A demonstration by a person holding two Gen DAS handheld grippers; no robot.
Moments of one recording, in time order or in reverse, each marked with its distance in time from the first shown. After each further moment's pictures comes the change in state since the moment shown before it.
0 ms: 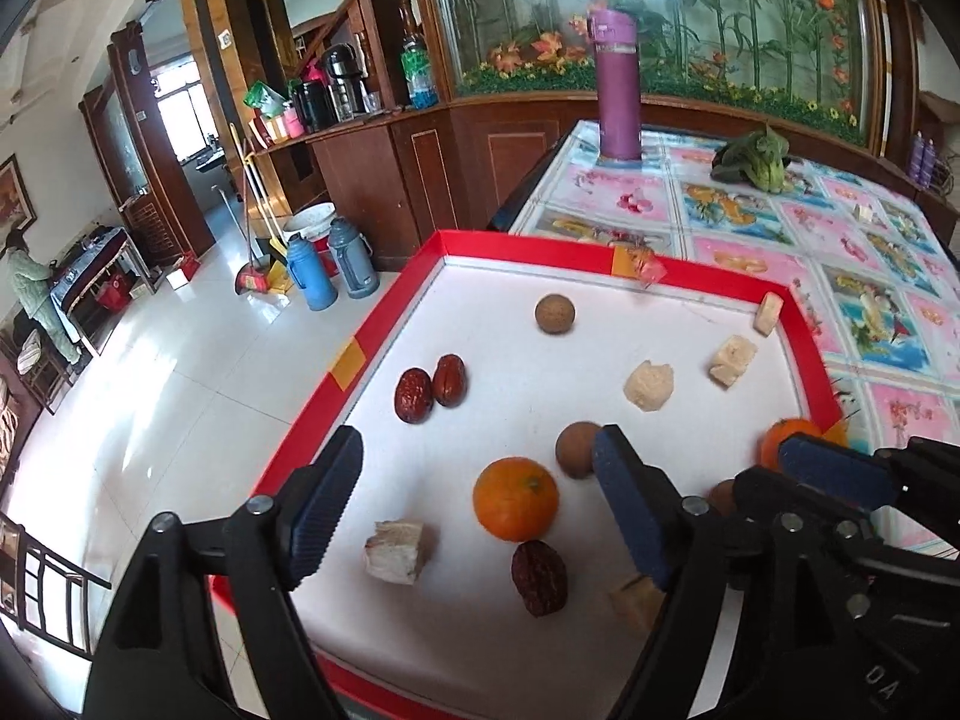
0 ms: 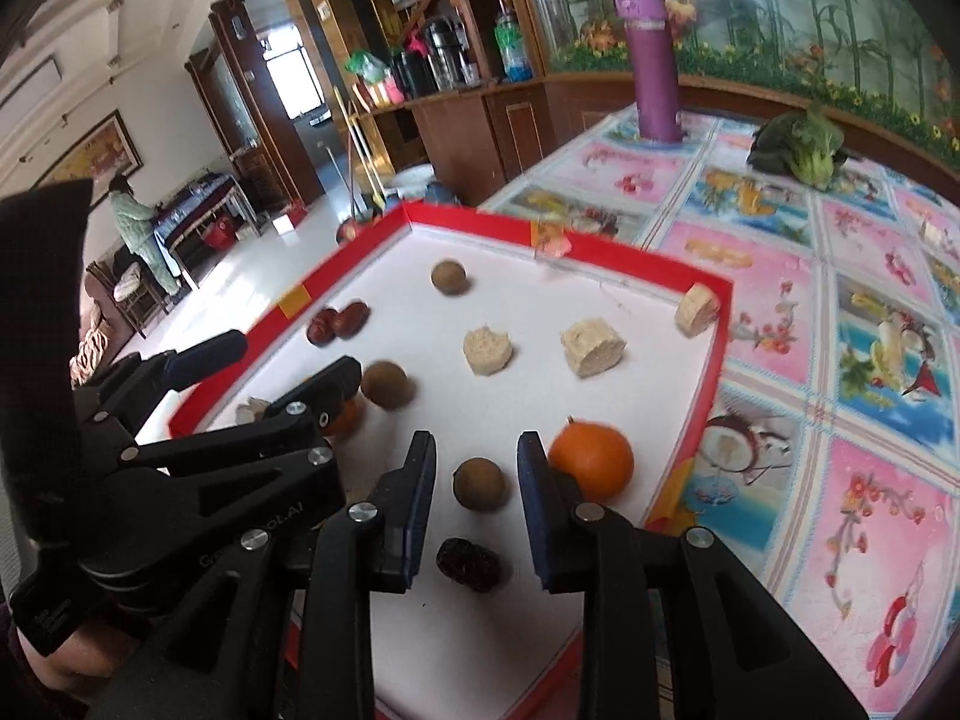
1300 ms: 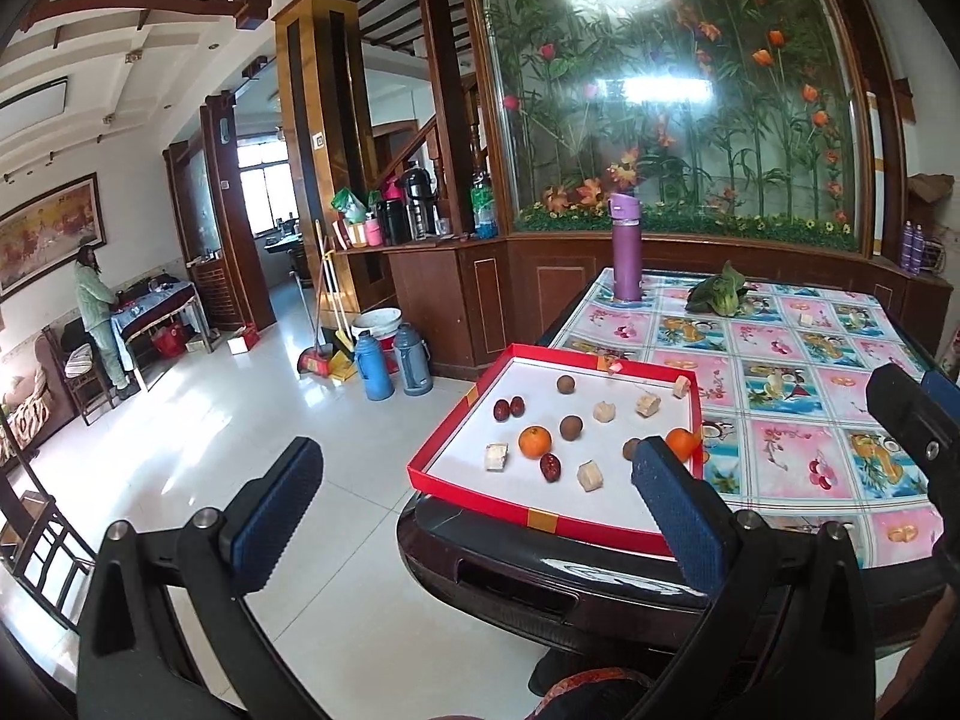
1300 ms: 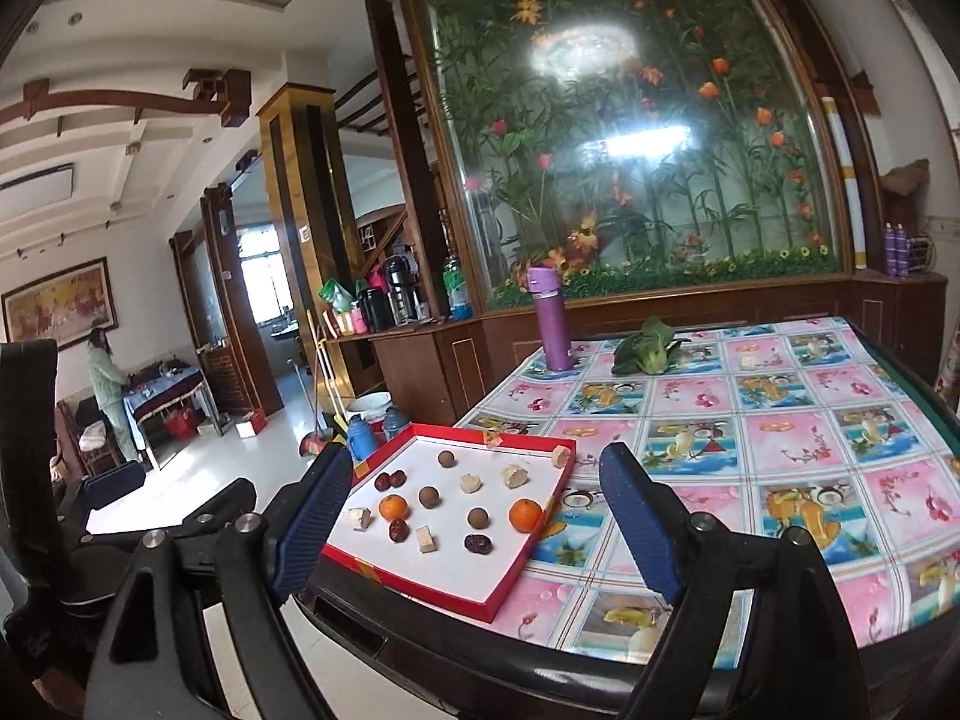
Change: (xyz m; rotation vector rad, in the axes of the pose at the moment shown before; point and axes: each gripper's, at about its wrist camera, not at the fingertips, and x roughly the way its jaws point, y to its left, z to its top) left arm -0.227 0.012 -0.076 -0.087 -0.308 0.094; right arm -0.206 0.046 -0.079 0.054 -0.579 -0.162
